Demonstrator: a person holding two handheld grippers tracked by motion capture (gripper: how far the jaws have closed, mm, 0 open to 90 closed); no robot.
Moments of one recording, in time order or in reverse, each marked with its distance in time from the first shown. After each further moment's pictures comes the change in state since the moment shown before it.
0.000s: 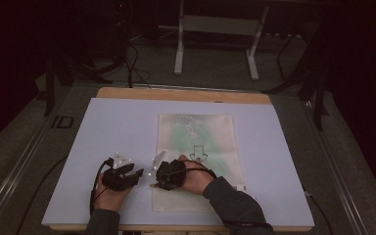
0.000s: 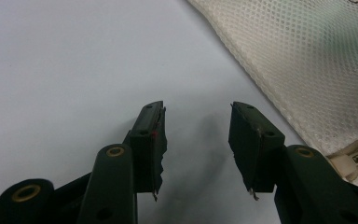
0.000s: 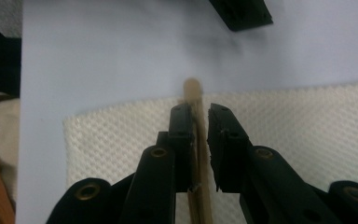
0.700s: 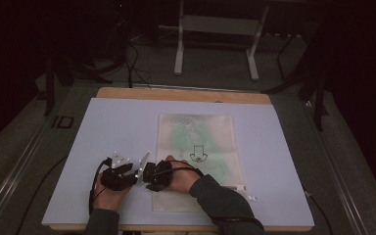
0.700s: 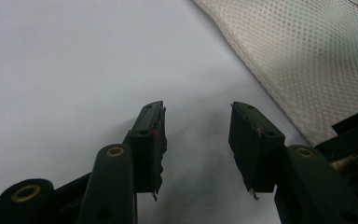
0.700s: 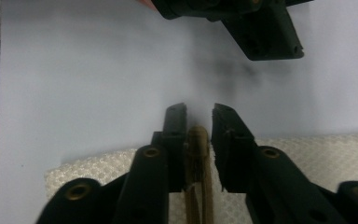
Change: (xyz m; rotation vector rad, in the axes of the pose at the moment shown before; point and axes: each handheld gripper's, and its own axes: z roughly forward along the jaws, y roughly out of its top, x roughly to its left) left arm 0.003 -0.001 -0.001 -0.006 0.006 -0.016; right arm 0.000 0.026 0.028 0.063 0.014 -0.024
